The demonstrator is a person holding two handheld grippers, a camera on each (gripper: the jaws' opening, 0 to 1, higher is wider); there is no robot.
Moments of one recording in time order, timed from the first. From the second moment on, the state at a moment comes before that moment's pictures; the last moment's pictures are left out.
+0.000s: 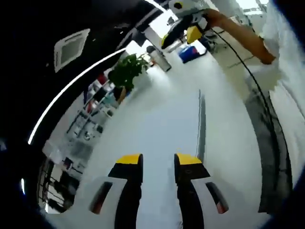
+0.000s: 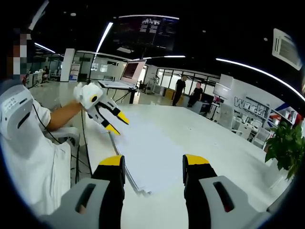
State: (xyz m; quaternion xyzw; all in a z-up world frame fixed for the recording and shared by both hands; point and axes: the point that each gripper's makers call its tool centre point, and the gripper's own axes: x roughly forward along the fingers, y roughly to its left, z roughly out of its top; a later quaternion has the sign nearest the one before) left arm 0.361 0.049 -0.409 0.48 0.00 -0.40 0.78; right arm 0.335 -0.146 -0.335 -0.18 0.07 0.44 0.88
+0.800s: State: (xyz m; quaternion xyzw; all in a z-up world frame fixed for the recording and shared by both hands) left arm 0.355 0.109 -0.444 0.56 0.10 -0.41 0.72; right arm 0.337 -0.144 -0.336 -0.18 0.07 0.44 0.88
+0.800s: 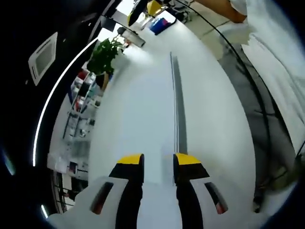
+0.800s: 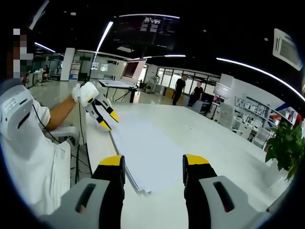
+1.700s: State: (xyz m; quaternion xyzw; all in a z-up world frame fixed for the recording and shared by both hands) left arm 0.345 0.111 -0.449 0.52 0.13 -0.43 0.73; right arm 0.336 -0.144 -0.337 -0.18 0.07 0.44 0.87
